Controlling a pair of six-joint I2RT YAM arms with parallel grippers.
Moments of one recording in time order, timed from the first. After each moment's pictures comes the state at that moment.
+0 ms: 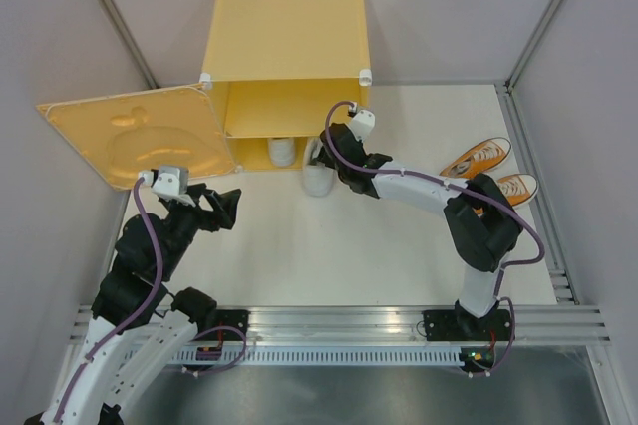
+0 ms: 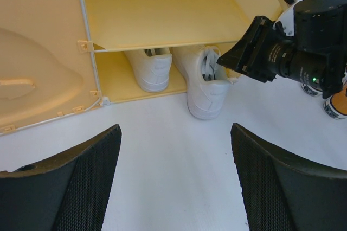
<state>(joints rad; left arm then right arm) -0.49 0.38 0.78 -0.49 -0.17 -0.20 0.76 1.87 1.30 -0.04 0.54 0.84</state>
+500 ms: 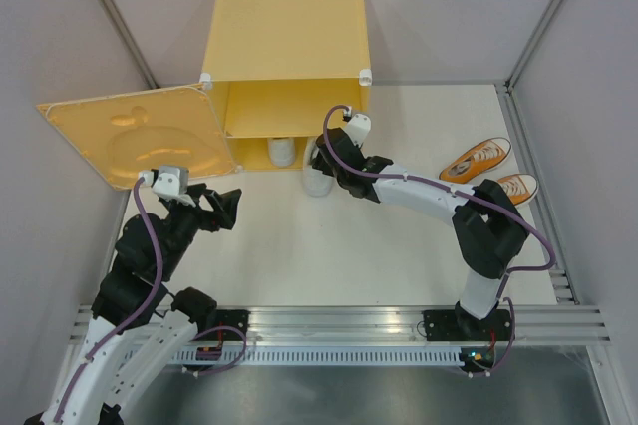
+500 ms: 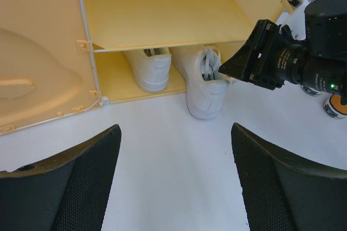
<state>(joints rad) -0.49 0.38 0.78 -0.49 -0.17 -0.20 0.80 1.79 1.29 -0.12 0.50 0.84</state>
